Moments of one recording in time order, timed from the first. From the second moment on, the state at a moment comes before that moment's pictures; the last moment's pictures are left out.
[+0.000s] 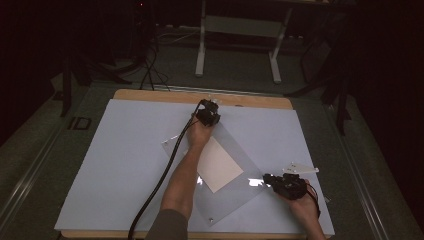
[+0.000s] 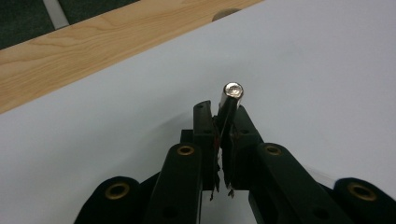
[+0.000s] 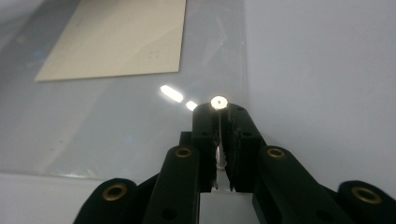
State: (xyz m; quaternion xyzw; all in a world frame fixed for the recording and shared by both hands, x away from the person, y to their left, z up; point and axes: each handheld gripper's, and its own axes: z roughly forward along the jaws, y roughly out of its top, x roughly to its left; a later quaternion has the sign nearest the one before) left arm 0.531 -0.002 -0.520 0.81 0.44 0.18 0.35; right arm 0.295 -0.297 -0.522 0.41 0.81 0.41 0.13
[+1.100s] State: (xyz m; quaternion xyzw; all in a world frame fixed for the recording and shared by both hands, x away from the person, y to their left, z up) left arm 0.423 0.172 -0.484 0.79 0.48 0.12 0.36; right arm 0.420 -0.263 -0.466 0.44 0.78 0.43 0.08
